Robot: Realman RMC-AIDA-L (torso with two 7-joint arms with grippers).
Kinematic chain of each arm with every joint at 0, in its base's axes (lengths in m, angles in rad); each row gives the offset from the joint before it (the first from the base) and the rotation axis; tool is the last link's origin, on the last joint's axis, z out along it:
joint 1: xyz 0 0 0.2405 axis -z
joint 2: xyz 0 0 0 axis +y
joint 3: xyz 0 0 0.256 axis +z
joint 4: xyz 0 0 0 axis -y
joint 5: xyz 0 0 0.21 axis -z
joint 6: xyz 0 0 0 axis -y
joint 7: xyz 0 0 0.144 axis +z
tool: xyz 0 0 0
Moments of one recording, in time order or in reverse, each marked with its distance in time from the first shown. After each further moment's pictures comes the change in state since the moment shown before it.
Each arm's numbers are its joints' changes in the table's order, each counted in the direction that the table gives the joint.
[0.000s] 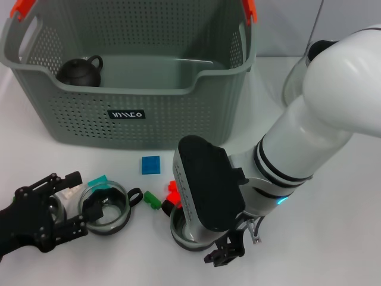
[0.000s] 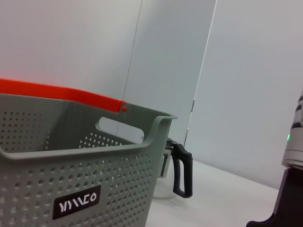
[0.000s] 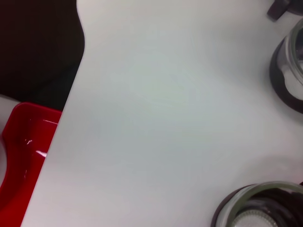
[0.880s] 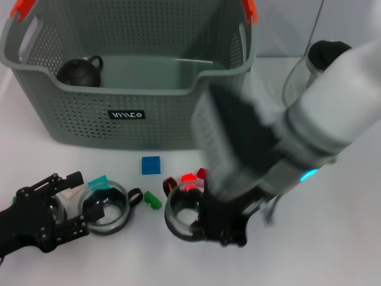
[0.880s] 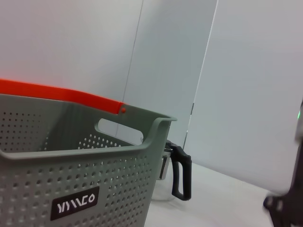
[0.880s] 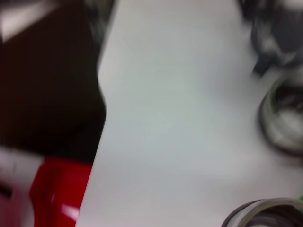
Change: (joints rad) left arm 0.000 -0.001 -0.002 0.010 0.001 -0.002 -0.004; right arm 0.056 -0.010 0.237 0.154 -0.094 0.209 -0.017
